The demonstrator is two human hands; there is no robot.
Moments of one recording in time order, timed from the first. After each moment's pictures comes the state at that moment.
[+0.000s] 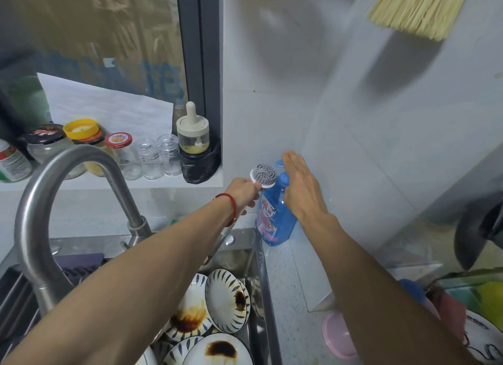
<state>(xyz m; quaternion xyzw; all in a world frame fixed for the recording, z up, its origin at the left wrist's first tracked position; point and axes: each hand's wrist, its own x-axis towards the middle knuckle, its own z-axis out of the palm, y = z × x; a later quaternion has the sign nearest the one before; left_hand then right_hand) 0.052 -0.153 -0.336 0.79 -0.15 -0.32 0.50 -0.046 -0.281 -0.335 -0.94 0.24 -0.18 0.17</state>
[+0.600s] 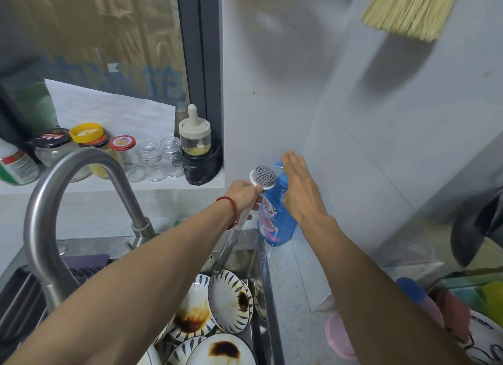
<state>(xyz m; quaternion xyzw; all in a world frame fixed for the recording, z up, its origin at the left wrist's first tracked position) 0.044 -0.146 -0.334 0.77 -0.14 -0.35 0.52 -0.047 -0.278 -0.341 -0.95 0.23 -0.17 0.14</state>
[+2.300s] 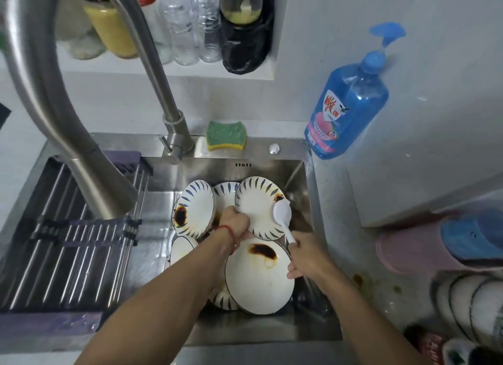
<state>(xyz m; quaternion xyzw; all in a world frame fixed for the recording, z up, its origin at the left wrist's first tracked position) -0.026 0.017 -0.612 0.72 0.17 -0.42 0.53 -0.176 -0.094 -0.527 -0.74 0.44 0.24 0.45</state>
